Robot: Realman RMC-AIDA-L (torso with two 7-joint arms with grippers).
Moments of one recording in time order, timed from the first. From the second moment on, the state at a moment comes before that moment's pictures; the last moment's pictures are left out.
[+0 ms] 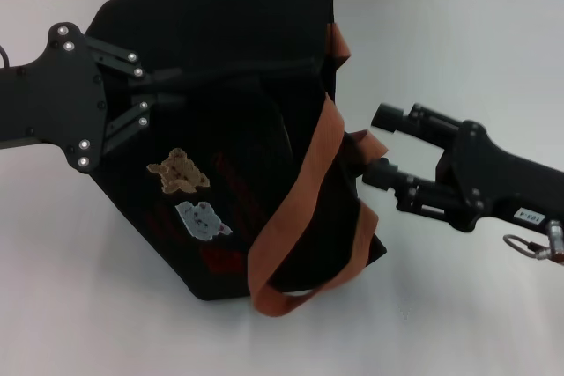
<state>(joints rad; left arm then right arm) -0.37 -2.06 0.72 1.06 1.70 1.95 -0.95 0.52 2.08 -0.56 -0.22 -1.83 -1.86 0.97</state>
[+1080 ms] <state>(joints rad) -0.38 -2.06 0.72 1.03 1.69 1.95 -0.95 0.56 2.09 -0.62 -0.17 -1.69 -1.78 0.97</state>
